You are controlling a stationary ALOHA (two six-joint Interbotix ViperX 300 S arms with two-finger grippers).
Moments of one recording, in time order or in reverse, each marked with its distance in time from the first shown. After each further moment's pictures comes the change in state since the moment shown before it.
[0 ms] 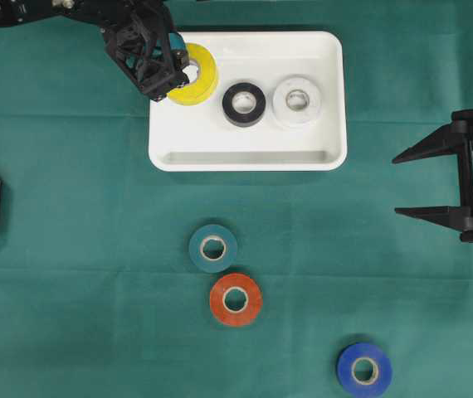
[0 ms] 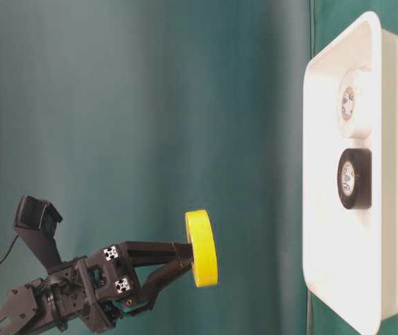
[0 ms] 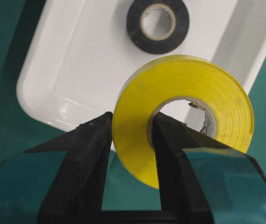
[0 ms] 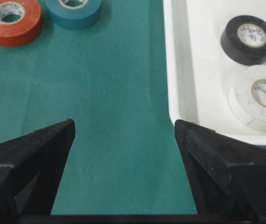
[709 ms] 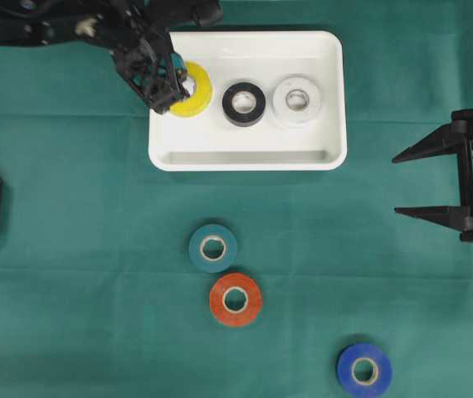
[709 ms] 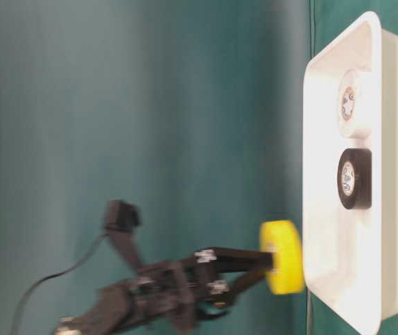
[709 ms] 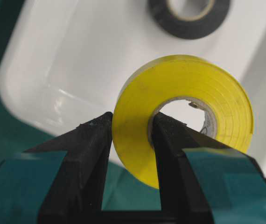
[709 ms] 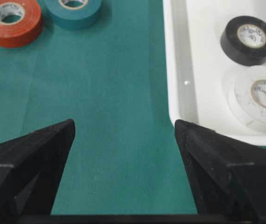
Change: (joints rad) left arm 0.046 0.115 0.183 0.000 -0.241 -0.002; right arm 0.000 0.000 -0.002 0.000 0.000 0.000
